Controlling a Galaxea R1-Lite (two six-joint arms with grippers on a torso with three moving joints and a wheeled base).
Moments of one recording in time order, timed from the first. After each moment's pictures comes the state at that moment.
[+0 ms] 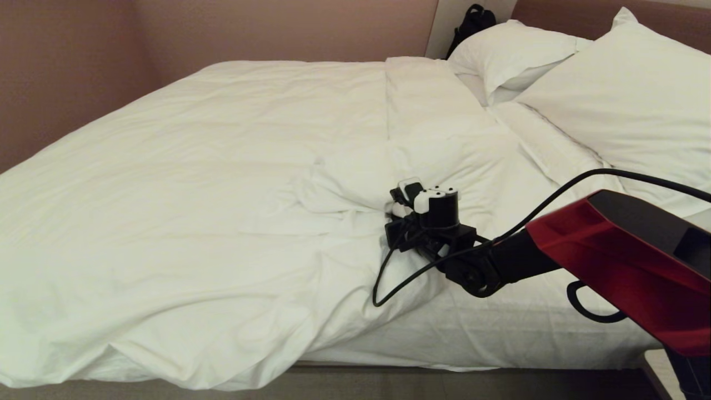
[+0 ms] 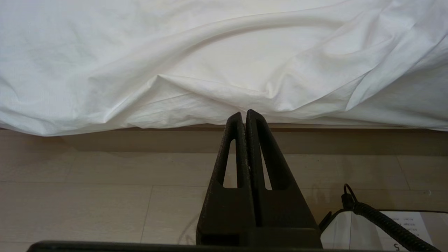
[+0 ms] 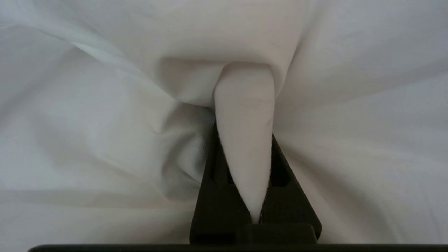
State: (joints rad) left arm 0.01 0.00 -0.06 0.17 -0.02 0.02; right arm 0.54 2.30 -1.41 -0.68 -0.27 -0.10
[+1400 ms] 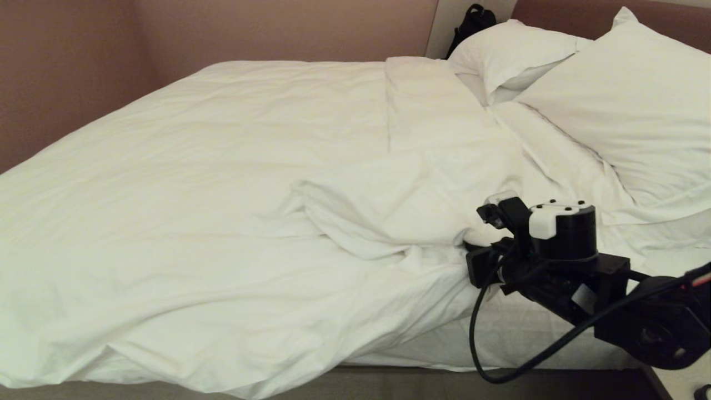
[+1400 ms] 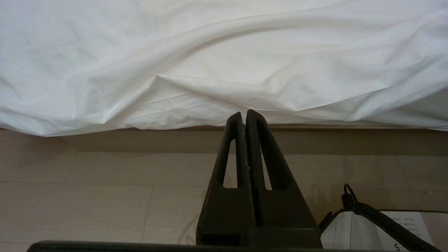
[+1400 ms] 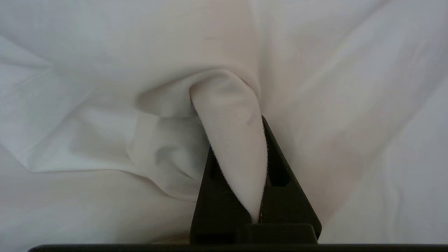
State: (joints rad) left arm 0.01 0.00 -0.06 0.17 -0.02 0.02; right arm 0.49 1.76 -0.71 -0.70 -0.31 -0.07
